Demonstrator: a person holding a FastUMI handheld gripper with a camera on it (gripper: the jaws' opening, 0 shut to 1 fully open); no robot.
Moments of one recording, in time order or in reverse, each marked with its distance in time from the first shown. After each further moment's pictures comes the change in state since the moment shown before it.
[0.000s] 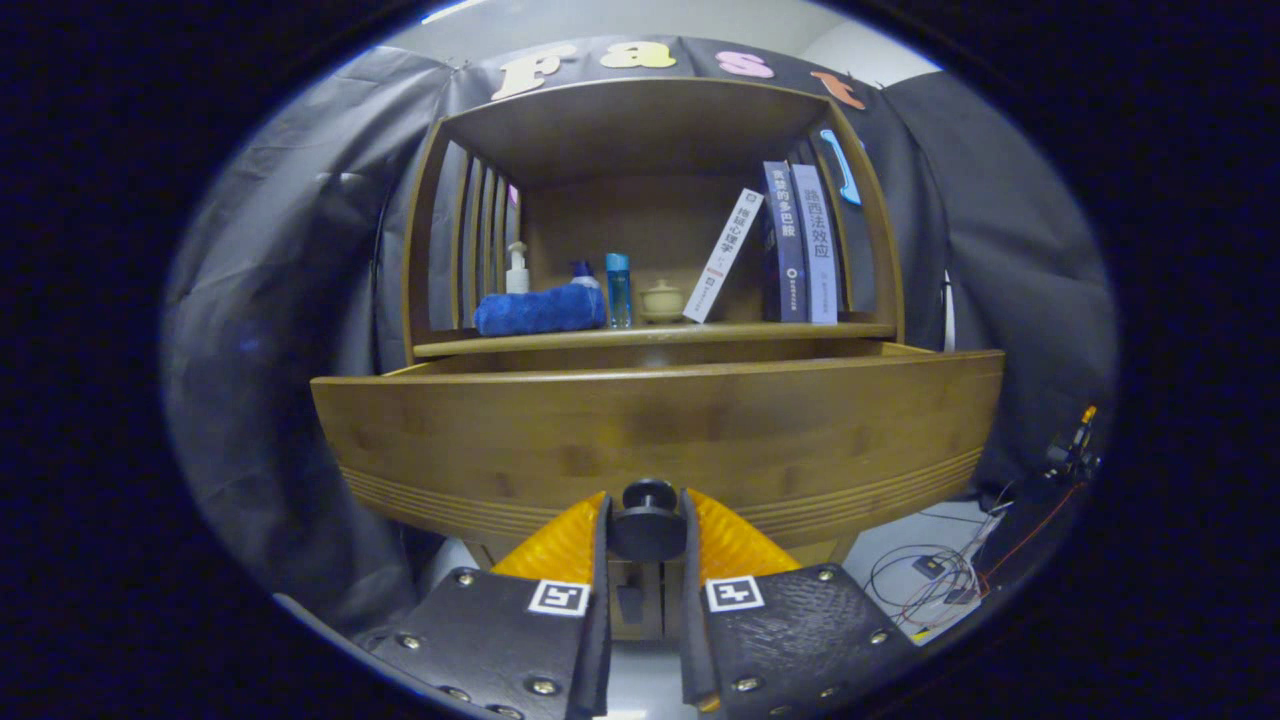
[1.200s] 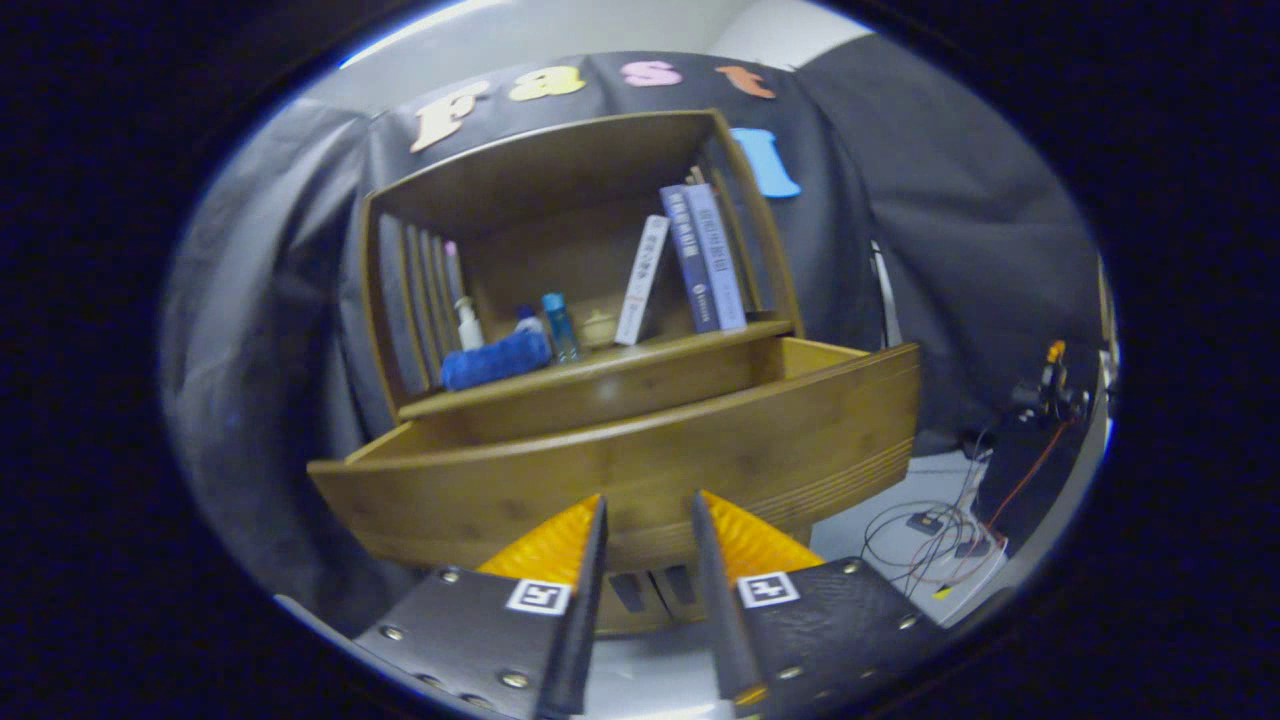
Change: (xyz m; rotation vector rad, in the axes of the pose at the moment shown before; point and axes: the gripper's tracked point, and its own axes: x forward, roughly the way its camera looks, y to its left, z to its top) arm -0.068 -0.065 0.046 0.248 -0.042 -0.150
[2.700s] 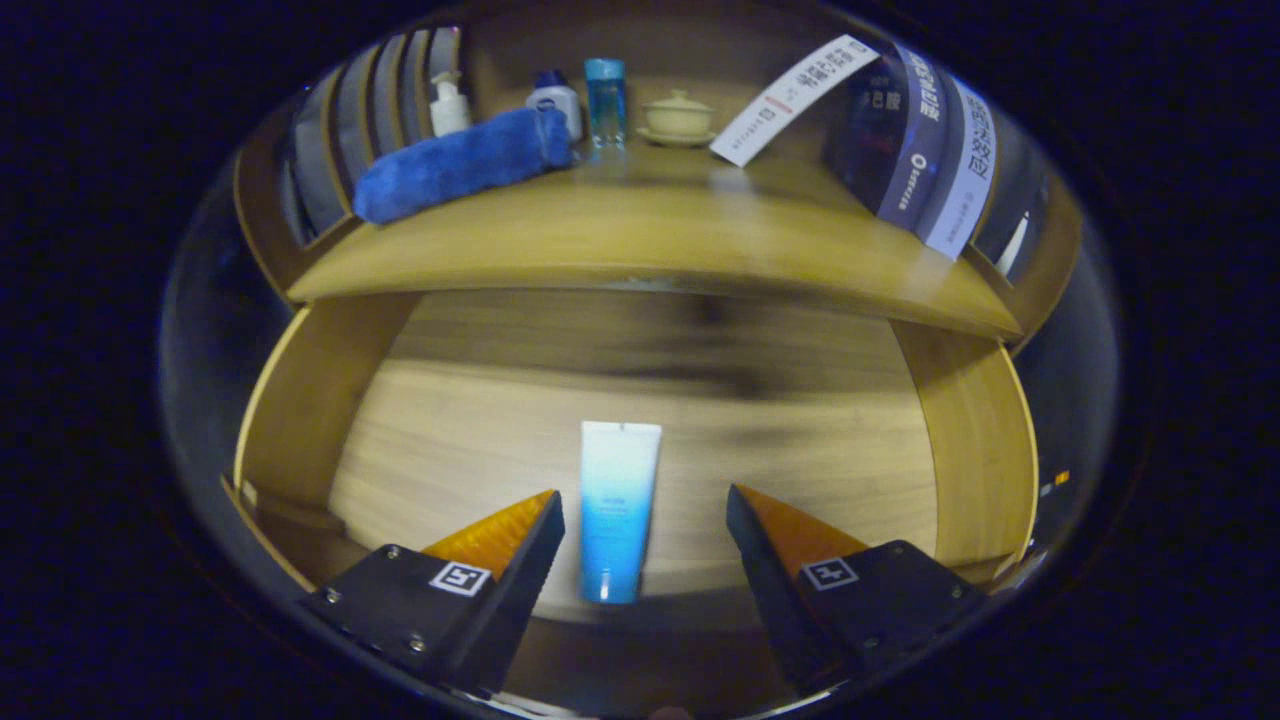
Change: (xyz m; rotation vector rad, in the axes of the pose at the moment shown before) arm 0.155 0.052 -0.065 -0.427 0.877 -0.024
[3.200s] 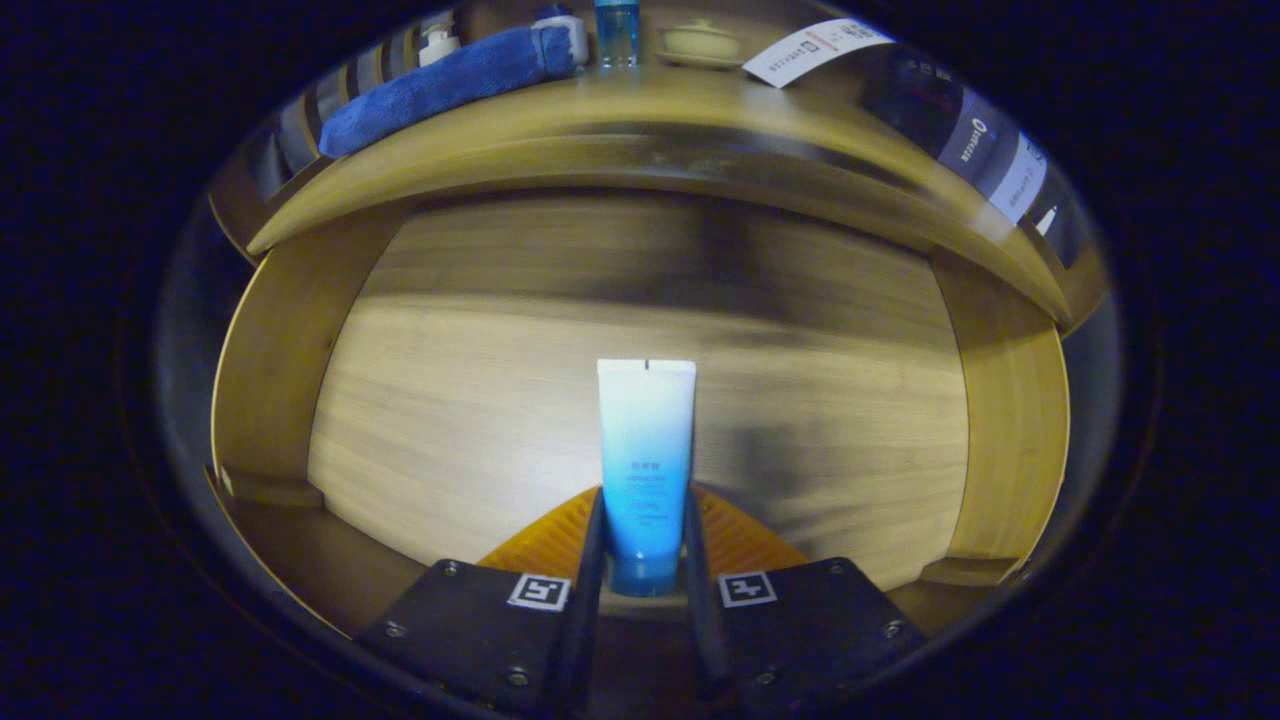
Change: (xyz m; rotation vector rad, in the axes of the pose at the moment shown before) arm 0.013 0.010 -0.019 -0.050 0.156 0.026
